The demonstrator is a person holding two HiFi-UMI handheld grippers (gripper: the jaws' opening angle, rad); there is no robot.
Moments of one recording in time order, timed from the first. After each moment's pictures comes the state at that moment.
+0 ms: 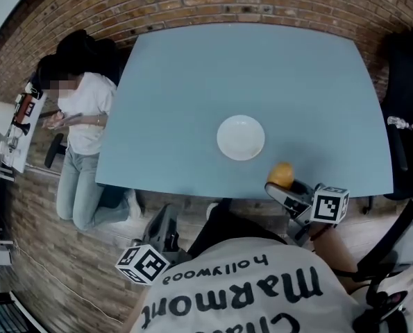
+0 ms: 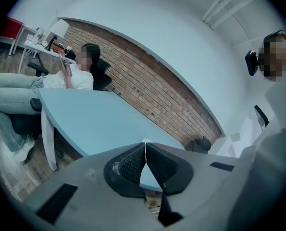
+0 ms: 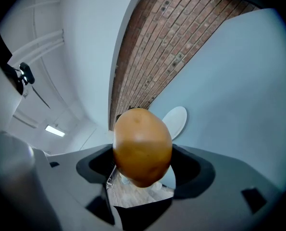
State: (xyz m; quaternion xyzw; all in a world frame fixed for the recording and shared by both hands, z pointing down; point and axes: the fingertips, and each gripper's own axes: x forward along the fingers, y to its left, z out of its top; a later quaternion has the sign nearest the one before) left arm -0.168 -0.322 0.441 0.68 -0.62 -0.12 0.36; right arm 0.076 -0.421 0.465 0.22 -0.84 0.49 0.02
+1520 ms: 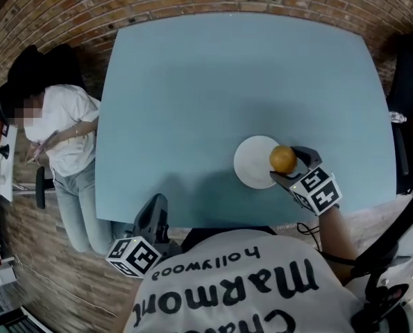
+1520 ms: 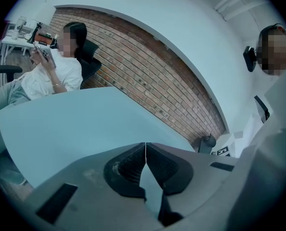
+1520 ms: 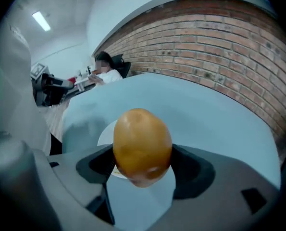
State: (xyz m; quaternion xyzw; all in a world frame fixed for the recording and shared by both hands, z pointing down) left arm -0.263 -0.466 0.463 0.69 -0.60 -0.07 0.40; right arm 0.032 -0.568 0.521 0.28 -0.85 0.14 0.43
